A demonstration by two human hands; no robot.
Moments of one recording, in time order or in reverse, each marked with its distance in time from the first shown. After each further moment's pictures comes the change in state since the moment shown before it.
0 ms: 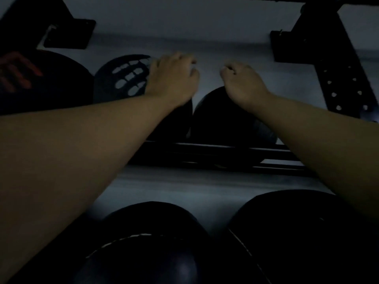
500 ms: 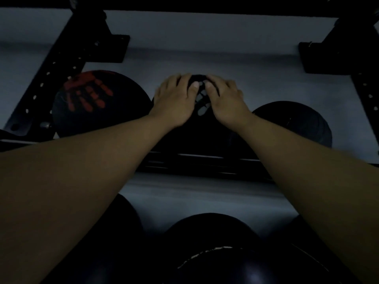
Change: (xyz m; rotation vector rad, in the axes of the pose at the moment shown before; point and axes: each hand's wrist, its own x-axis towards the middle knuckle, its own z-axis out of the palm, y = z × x) left_hand -0.018 -0.132 -0.035 -0.173 -0.103 -0.088; right_hand -0.012 -0.112 0.104 0.114 -0.039 -0.143
